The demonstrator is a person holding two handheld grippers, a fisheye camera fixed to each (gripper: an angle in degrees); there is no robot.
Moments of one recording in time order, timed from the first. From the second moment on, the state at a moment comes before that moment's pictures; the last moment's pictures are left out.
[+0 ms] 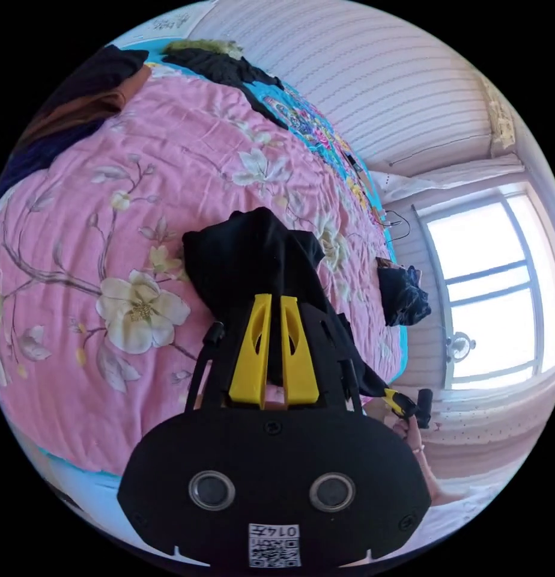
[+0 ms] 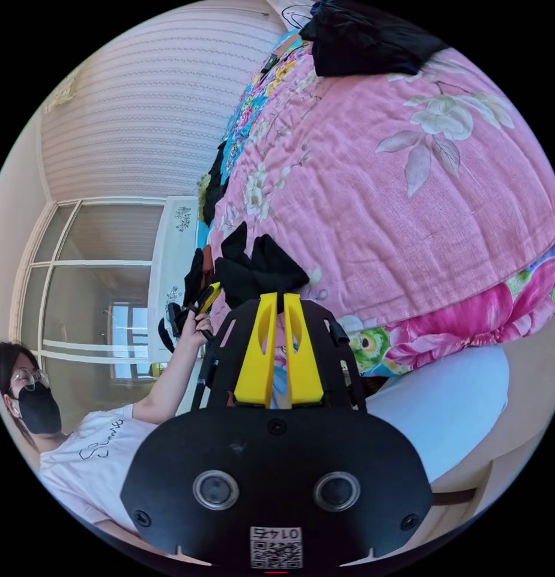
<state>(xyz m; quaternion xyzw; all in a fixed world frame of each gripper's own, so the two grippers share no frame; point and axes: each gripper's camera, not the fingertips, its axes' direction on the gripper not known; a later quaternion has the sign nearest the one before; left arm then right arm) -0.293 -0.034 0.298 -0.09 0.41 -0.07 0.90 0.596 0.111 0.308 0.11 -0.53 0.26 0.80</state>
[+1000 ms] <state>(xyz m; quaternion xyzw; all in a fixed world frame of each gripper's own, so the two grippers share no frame) -0.494 0.073 -0.006 0.27 0.48 0.02 0.83 0.614 0.115 -0.156 0.40 -0.51 -0.10 0.76</state>
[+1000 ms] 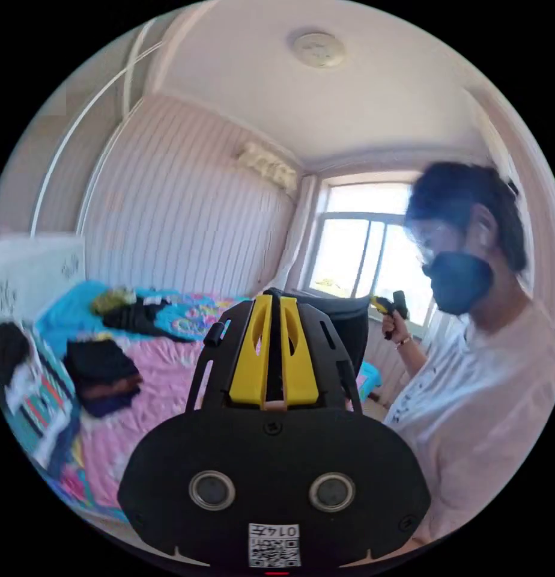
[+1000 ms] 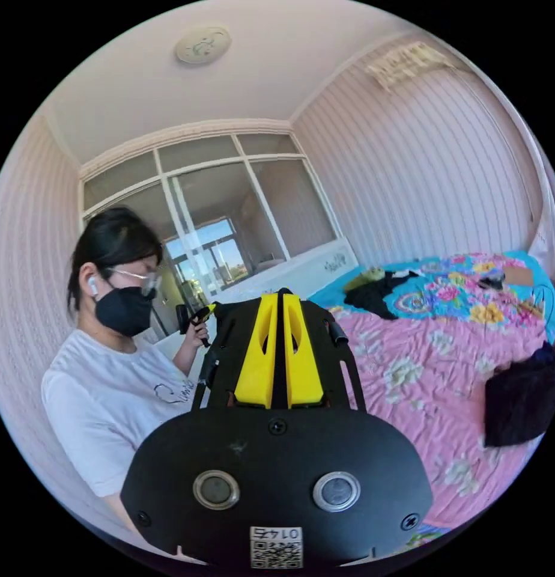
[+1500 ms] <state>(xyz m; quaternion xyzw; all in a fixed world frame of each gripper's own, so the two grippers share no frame) -0.452 -0.038 0.015 0.30 0.41 0.04 0.86 0.670 0.002 -0.167 0.53 -0.52 -0.11 0.66</state>
